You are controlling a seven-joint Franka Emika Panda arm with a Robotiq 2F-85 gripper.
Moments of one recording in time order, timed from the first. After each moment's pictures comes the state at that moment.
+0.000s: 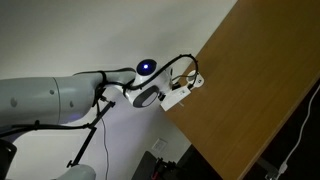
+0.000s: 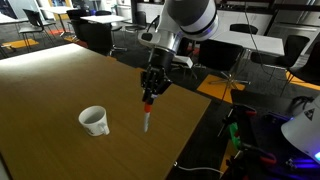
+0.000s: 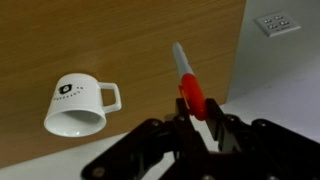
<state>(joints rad) -1.08 0.50 1.06 -2.34 0.35 2.68 -1.41</state>
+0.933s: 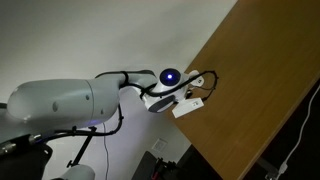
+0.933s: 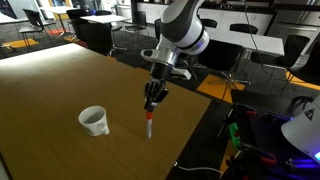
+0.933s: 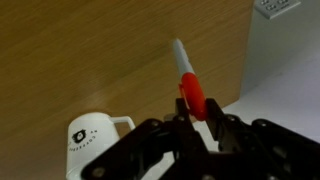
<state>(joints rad) -0.98 0.65 0.89 -2.26 0.43 2.68 -1.41</state>
